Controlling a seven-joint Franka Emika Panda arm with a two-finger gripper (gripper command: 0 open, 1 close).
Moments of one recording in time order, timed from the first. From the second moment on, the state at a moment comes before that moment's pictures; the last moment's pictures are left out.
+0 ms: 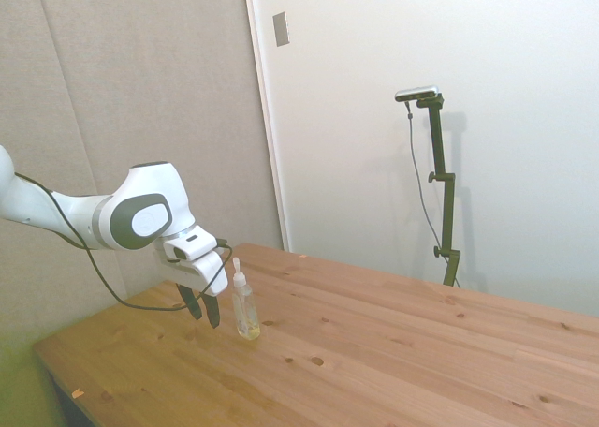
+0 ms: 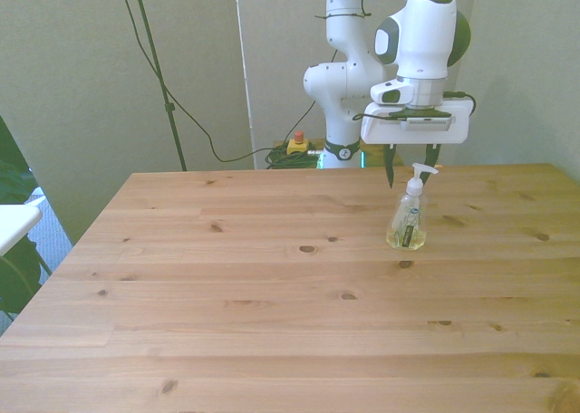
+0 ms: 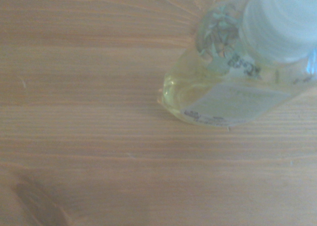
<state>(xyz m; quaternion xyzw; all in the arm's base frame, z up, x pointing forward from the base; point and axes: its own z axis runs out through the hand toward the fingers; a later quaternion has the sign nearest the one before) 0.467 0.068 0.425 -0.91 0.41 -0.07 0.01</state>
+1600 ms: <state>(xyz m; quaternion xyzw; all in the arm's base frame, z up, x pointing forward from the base) 0.610 0.038 0.428 -0.86 0.50 -0.11 0.01</state>
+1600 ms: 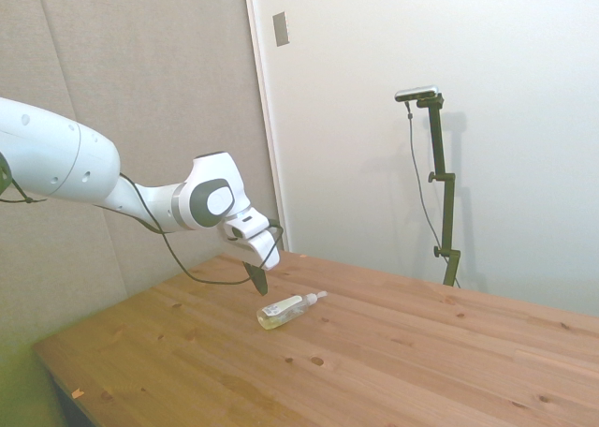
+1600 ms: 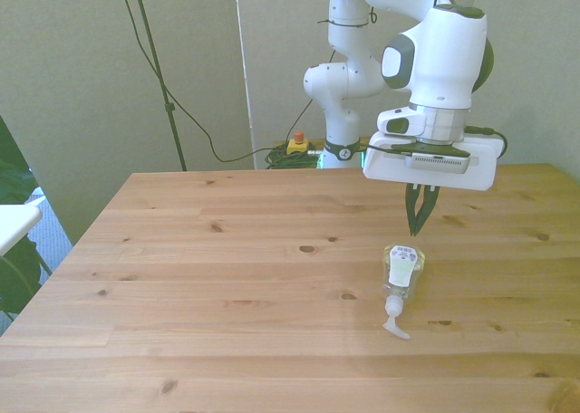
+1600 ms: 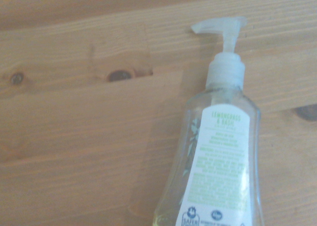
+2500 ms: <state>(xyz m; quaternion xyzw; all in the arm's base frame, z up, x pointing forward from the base) 0.612 0.033 0.435 -0.86 0.49 -0.11 0.01</state>
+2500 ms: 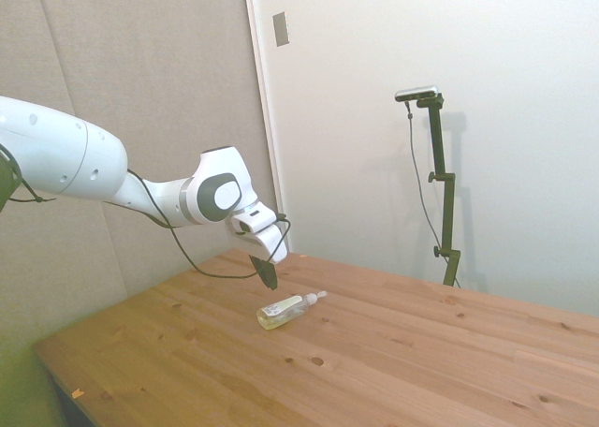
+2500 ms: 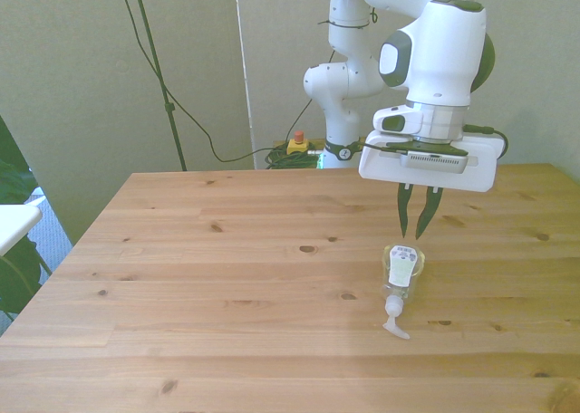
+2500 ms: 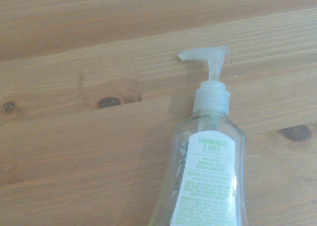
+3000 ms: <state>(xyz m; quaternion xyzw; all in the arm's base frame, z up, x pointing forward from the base) 0.564 0.045 0.438 -0.88 0.47 -0.10 0.00</state>
